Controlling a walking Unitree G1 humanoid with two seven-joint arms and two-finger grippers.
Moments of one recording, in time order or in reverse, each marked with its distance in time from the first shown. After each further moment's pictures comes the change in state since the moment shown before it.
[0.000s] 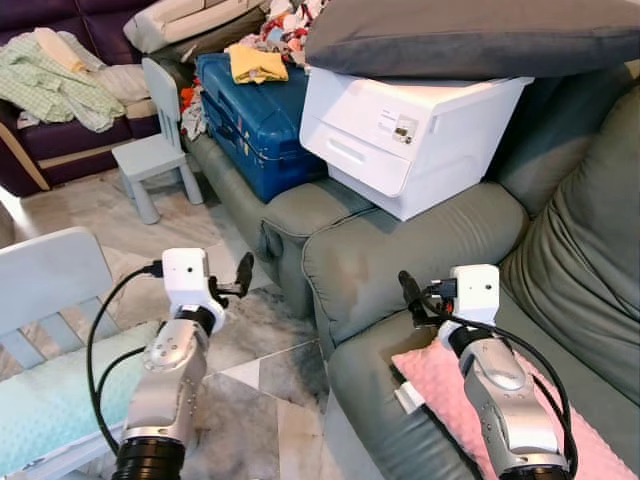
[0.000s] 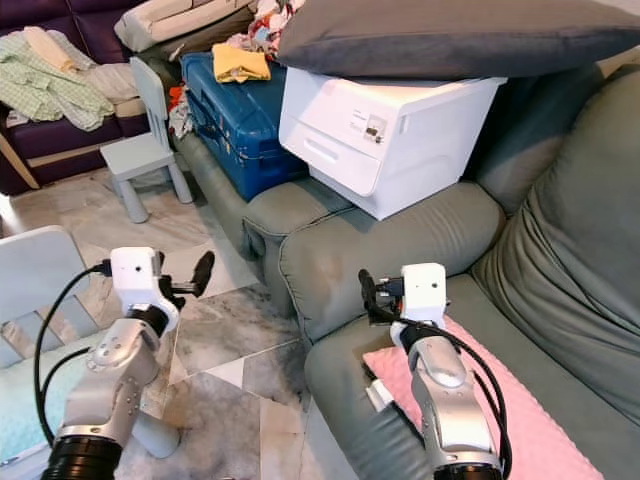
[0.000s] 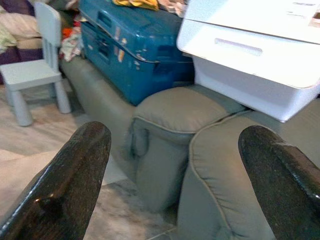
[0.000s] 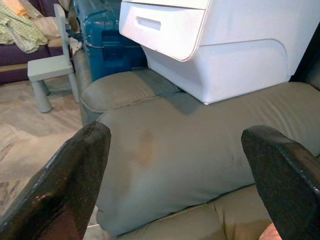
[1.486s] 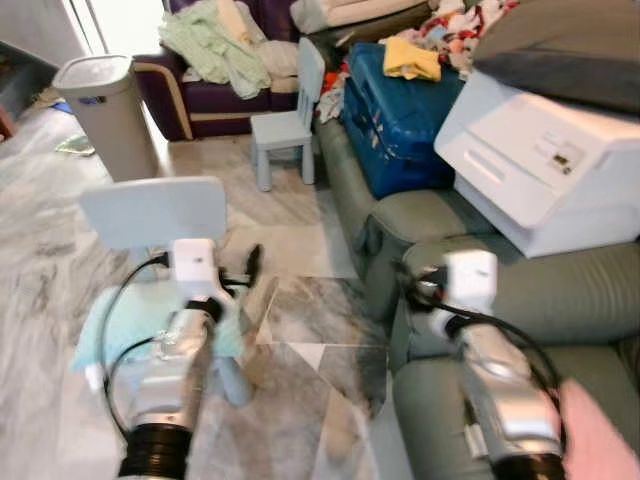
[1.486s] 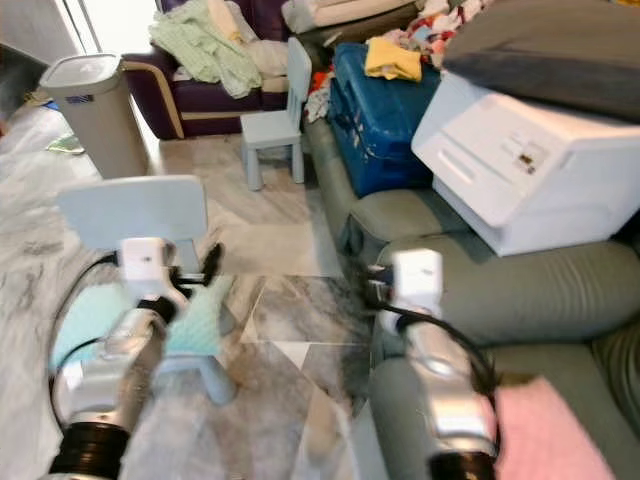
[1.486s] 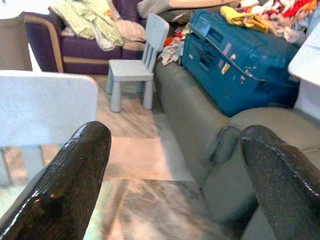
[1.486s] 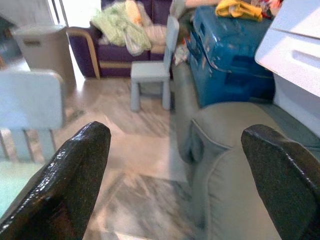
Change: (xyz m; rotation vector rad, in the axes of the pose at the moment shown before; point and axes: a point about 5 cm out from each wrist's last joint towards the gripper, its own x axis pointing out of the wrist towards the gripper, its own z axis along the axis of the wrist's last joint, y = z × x) left arm 0.010 0.000 0.008 -0.011 -0.016 0.002; right arm 0.010 0.016 0.017 -0.008 -0.051 0.052
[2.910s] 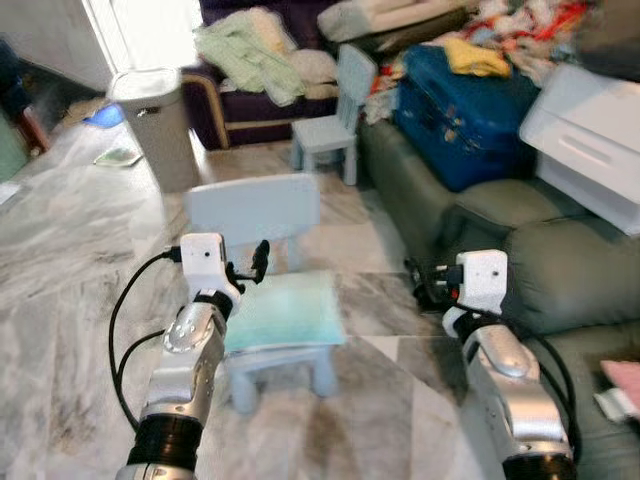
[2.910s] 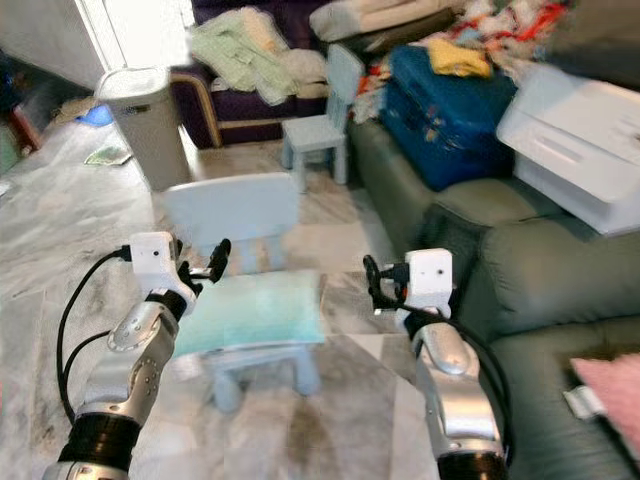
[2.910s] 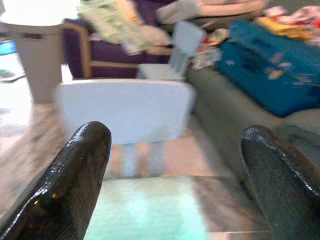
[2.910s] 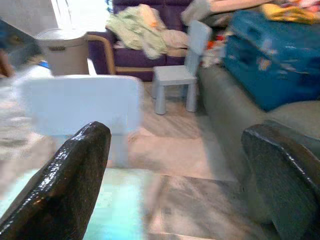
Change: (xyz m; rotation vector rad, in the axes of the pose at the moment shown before) left arm 0.006 -0.005 -0.001 -0.012 0.013 0.009; right arm -0.003 -0.011 -0.002 0.015 -0.003 -0.038
